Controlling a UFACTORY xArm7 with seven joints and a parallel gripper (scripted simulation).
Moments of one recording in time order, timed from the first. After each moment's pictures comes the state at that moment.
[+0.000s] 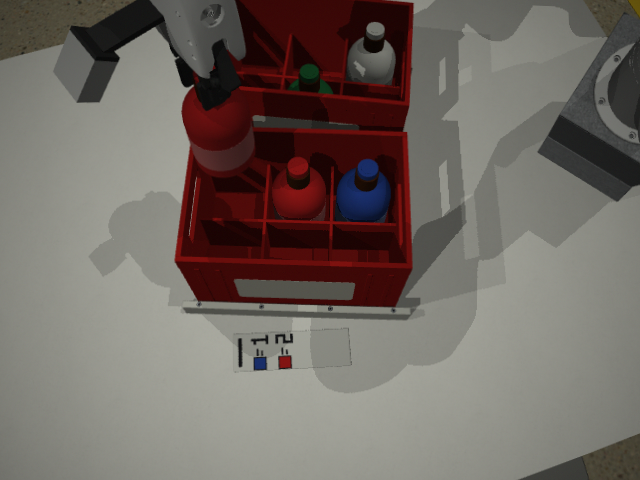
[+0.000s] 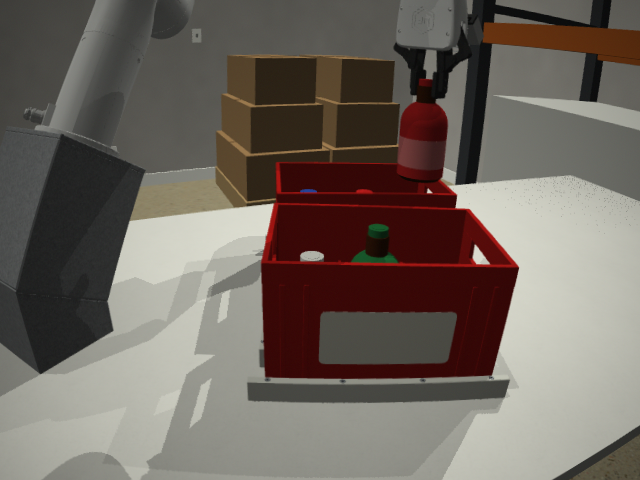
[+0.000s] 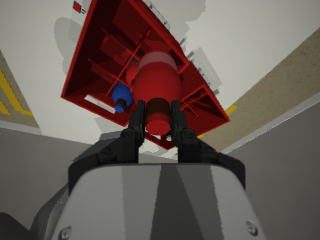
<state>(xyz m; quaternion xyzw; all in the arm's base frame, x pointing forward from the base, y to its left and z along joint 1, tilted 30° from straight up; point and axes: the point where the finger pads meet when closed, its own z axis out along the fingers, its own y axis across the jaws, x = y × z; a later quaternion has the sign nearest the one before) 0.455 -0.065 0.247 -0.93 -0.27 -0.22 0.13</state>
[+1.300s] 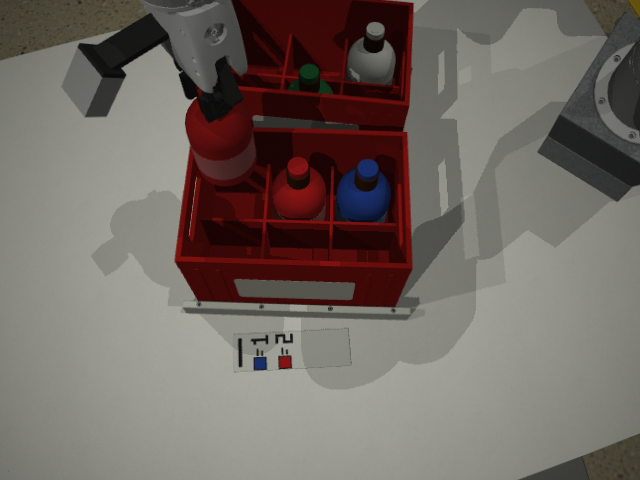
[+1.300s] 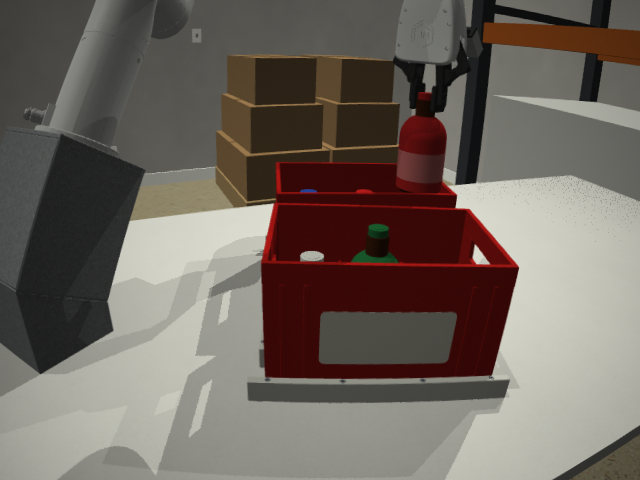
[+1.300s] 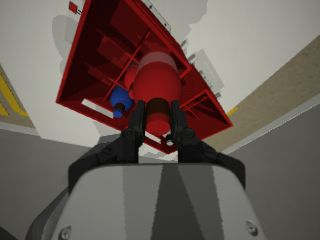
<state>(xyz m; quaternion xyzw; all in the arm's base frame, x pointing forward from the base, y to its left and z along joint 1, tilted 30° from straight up) 0.463 -0.057 0.229 -0.93 -0.27 -0.22 0.13</state>
